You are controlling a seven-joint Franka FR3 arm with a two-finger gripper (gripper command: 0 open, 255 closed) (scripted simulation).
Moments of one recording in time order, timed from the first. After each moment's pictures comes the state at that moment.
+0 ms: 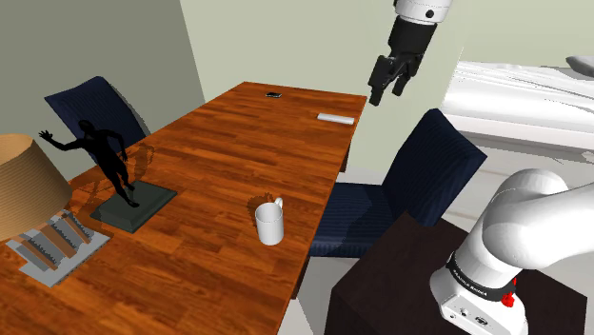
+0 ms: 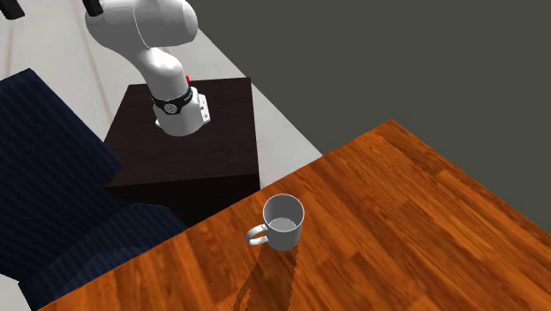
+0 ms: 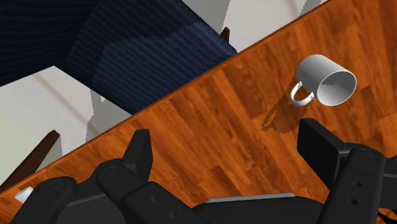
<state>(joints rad) 0.02 -0.82 0.04 -2.30 0.02 1.64 0.09</state>
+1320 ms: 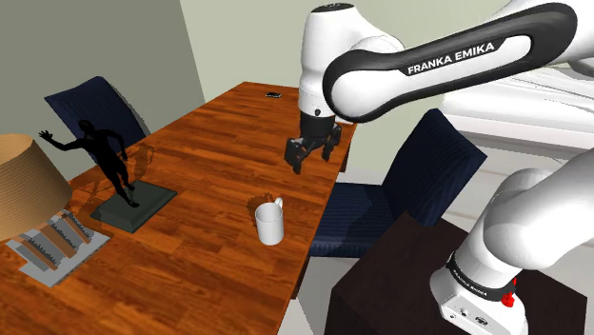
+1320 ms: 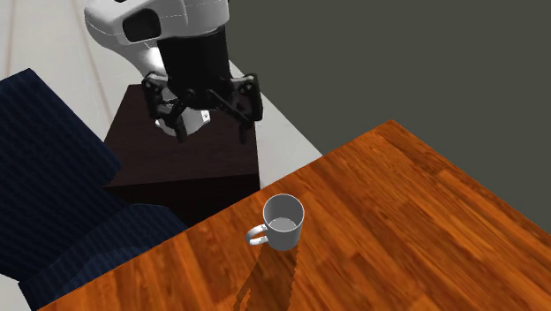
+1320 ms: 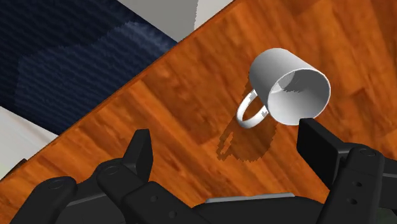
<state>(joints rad) 0.04 -0.44 0.38 -2.38 0.11 2.06 0.48</state>
